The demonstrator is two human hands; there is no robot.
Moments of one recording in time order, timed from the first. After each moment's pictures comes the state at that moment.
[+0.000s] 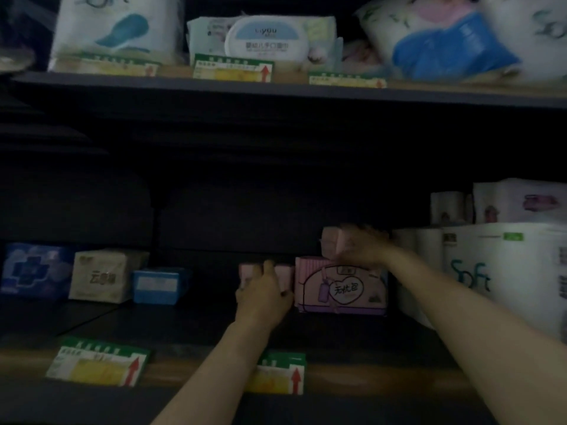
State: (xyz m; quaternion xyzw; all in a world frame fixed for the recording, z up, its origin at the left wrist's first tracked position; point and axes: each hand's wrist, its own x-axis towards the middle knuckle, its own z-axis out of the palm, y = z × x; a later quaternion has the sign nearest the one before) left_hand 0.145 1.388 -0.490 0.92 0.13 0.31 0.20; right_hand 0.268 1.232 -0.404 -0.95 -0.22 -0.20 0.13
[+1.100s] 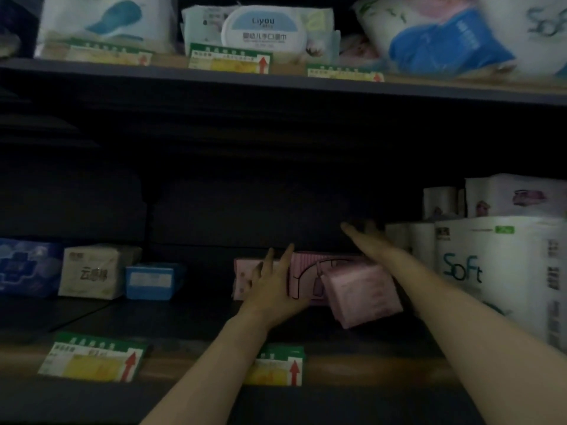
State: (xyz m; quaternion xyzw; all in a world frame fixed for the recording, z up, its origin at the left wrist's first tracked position) left_hand 0.155 1.391 -0.495 0.94 0.03 0.28 0.21; right_hand 0.263 1.227 -0.416 -0.89 -0.16 -0.14 0.41
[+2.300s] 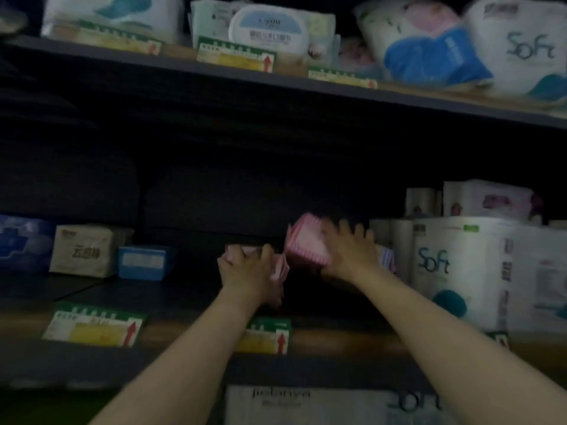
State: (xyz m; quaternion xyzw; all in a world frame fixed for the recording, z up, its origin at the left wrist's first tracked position) left_hand 0.139 1.389 -0.480 0.96 0.17 0.21 0.00; right_hand 0.212 1.235 -0.441 -0.91 -0.20 -0.35 -0.04
